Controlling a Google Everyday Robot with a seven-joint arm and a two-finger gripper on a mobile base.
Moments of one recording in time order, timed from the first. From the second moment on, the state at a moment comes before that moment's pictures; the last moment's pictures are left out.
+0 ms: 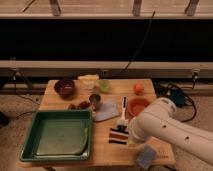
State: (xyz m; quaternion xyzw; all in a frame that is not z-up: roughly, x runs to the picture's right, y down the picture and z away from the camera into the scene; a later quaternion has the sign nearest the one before) arm 0.105 0.217 0.637 -0.28 -0.10 0.06 0.95
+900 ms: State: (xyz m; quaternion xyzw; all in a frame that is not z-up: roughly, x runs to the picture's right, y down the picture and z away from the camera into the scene) arm 0.085 0.208 0.634 -0.28 -0.12 0.04 0.95
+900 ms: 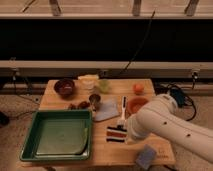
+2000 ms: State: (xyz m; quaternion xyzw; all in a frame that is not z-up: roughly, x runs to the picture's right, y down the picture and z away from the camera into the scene) arm -0.093 0.159 0.688 -0.29 -0.12 -0.05 0.95
